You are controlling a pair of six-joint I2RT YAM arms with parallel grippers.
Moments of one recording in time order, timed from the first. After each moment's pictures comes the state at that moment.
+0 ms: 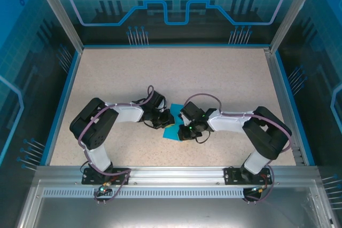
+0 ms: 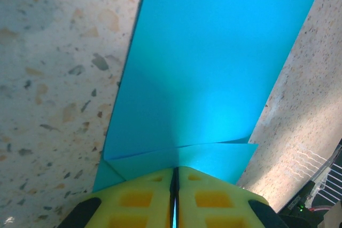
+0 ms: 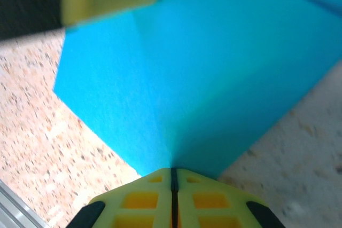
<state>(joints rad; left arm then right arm) -0.57 1.78 0.82 -0.11 0.50 -0.93 0.81 1.63 0.78 -0.37 -0.33 0.61</state>
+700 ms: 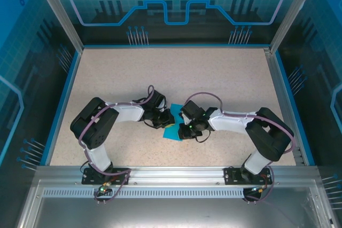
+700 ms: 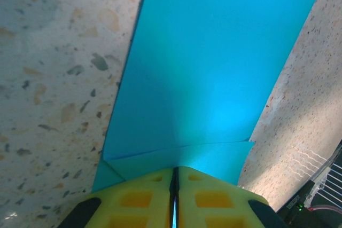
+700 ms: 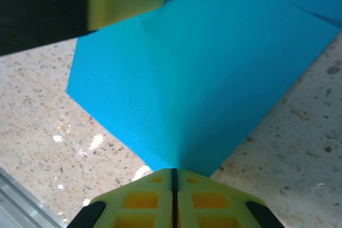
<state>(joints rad) -0.57 1.78 0.84 -0.14 0.50 -0.93 0.81 1.63 0.81 -0.40 -0.32 0.65</state>
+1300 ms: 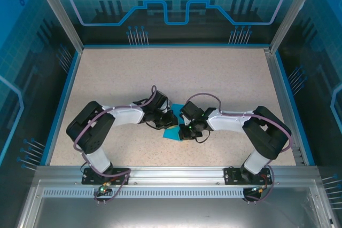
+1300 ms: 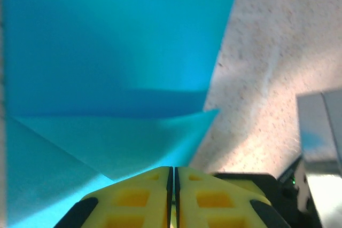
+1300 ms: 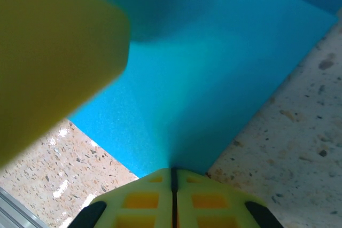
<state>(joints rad) -0.63 1.71 0.83 -0.13 0.52 -0.91 0.81 1.65 0.81 -0.40 -0.31 0.67</state>
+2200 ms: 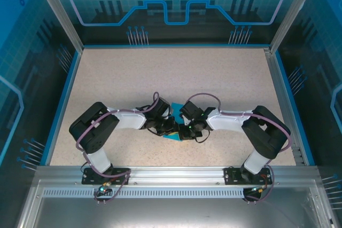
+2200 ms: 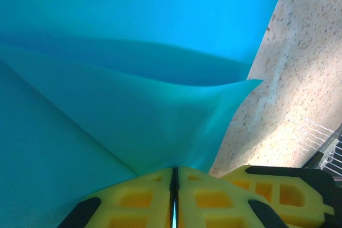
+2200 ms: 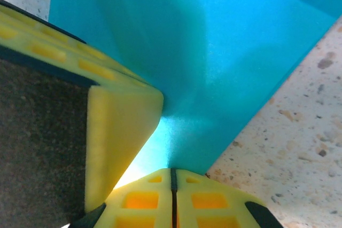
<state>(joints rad) -0.68 1.74 0.76 -0.06 0.49 -0.98 0.81 1.67 0.83 -0.42 -0.30 0.67</state>
